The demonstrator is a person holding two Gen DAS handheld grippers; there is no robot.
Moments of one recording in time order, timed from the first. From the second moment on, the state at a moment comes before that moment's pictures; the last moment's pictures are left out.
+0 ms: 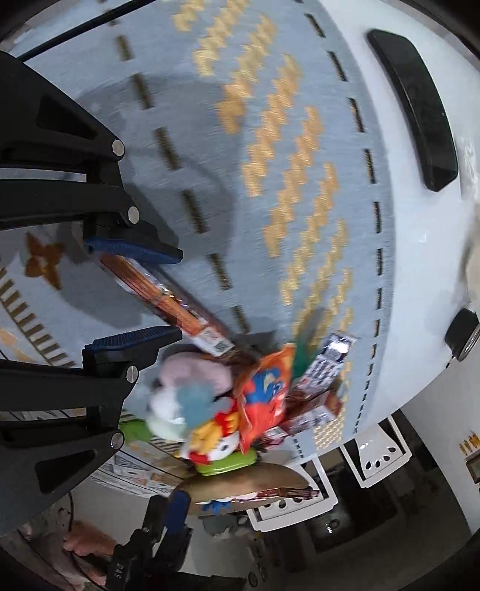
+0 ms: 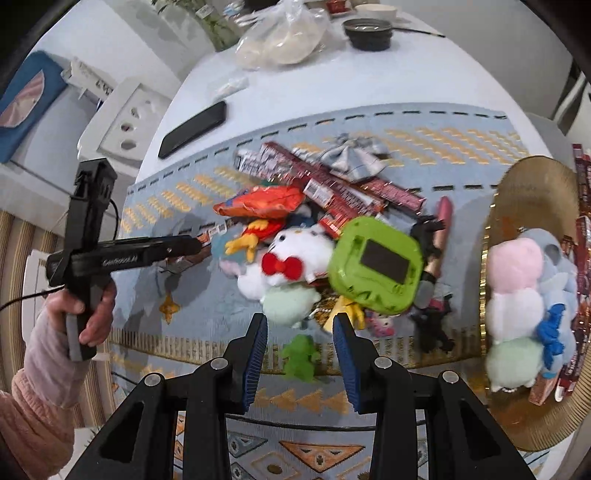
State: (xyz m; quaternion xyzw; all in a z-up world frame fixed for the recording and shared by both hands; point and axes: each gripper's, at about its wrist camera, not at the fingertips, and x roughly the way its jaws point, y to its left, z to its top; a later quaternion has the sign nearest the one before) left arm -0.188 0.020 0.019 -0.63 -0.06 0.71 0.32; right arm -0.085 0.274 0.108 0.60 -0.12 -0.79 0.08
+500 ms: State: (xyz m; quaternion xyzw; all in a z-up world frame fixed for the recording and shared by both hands) left arm -0.152 0.104 0.024 -0.52 0.18 0.78 0.28; right arm -0.093 0.261 0.107 0.60 -0.11 -0.79 0.09
